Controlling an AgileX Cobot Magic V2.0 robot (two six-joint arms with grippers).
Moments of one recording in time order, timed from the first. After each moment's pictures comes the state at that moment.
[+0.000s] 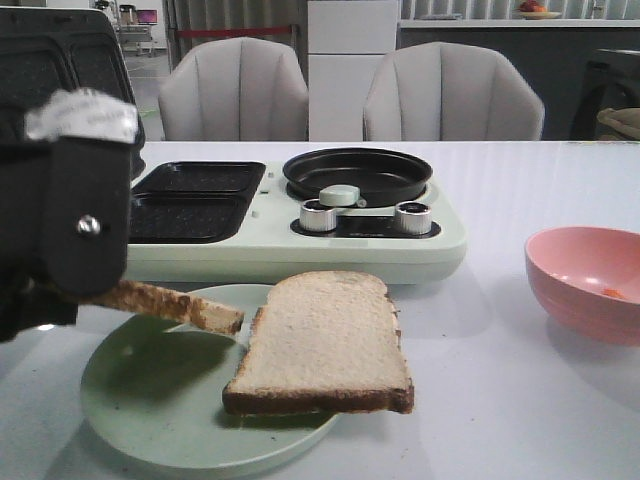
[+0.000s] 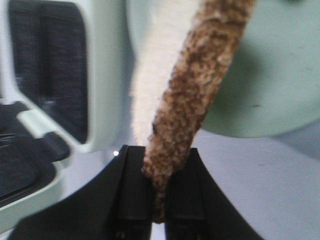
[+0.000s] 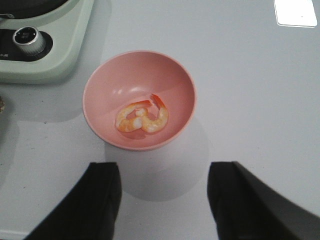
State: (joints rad) left arm -0.98 1.31 -0.51 1.36 0.68 -0.60; right arm 0.01 0.71 -0.58 0.05 0.64 0.02
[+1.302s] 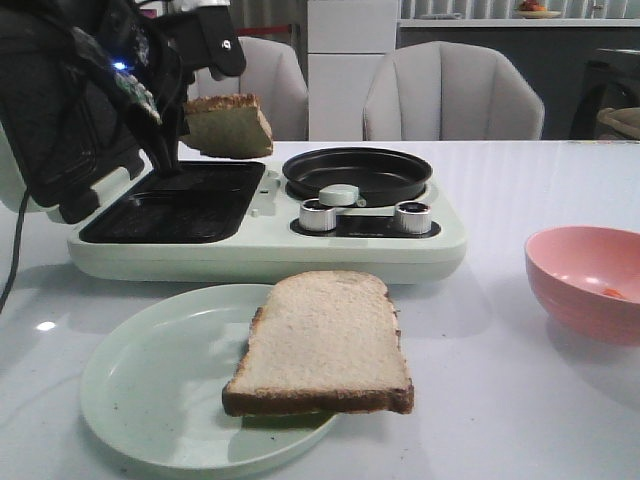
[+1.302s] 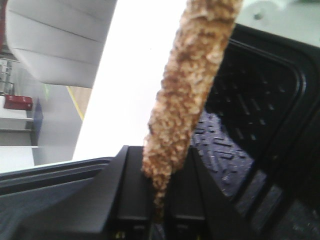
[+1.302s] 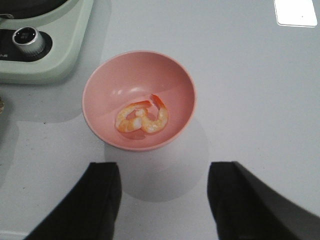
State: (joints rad) left arm -0.42 1.95 -1.34 1.64 0.35 -0.66; right arm 0.01 0.71 -0.58 0.05 0.64 0.02
